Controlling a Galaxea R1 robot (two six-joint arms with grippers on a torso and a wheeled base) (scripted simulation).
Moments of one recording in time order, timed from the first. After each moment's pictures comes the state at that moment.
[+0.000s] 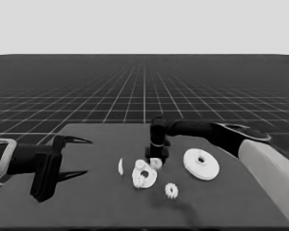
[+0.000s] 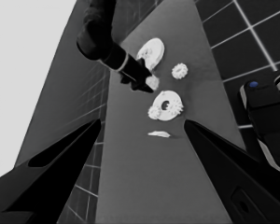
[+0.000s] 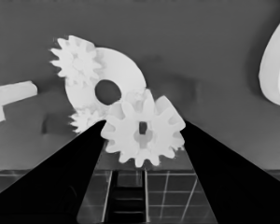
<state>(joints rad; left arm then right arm) -0.34 1.75 -0.42 0.31 0.68 0.35 0.01 2.89 -1.53 -0.18 -1.53 1.37</state>
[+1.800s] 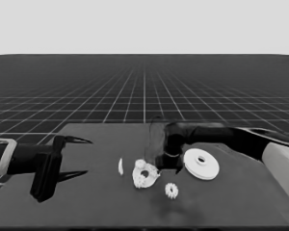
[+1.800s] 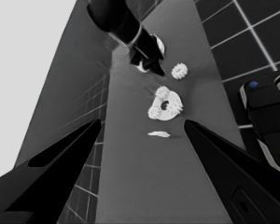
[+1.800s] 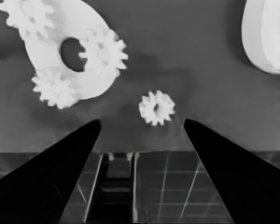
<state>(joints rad) -0.34 1.75 -0.42 0.31 0.68 0.35 0.00 2.71 -1.19 -0.20 -1.56 1.52</state>
